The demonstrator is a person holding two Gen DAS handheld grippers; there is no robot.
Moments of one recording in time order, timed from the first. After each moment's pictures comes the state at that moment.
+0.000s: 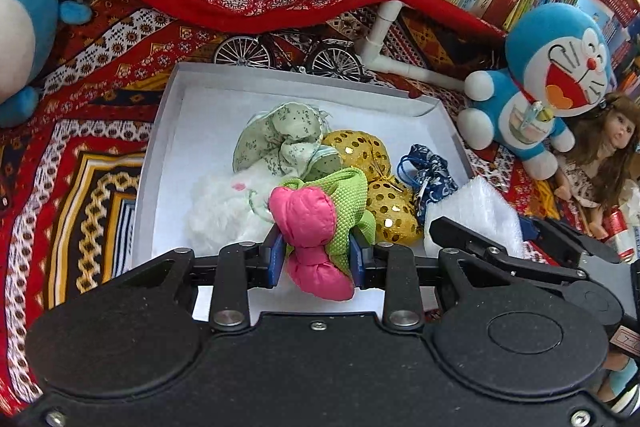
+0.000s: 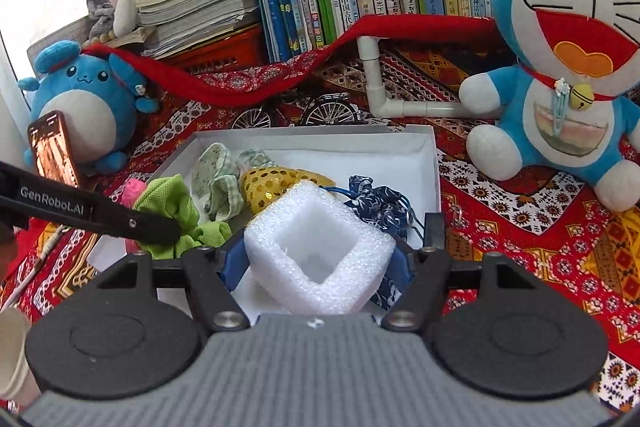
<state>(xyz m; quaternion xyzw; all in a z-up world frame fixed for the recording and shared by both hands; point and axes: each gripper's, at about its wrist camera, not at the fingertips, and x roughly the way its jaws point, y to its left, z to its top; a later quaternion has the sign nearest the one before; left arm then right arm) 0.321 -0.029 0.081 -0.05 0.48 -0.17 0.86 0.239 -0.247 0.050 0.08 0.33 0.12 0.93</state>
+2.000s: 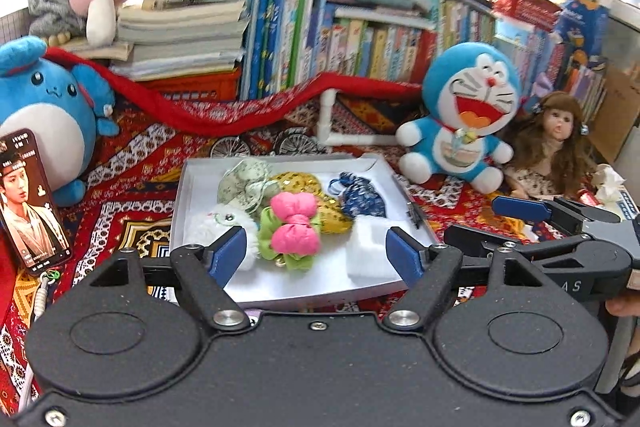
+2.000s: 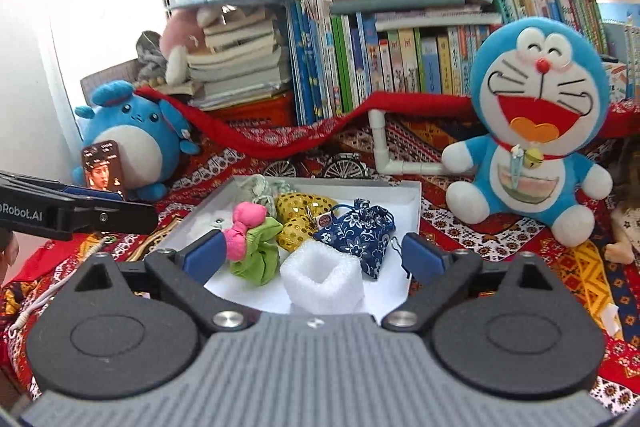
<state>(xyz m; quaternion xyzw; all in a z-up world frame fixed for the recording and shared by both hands) 0.178 -0.026 0.154 0.01 0.31 -0.19 0.93 0.147 -0.273 0.105 0.06 0.24 0.14 0.96</state>
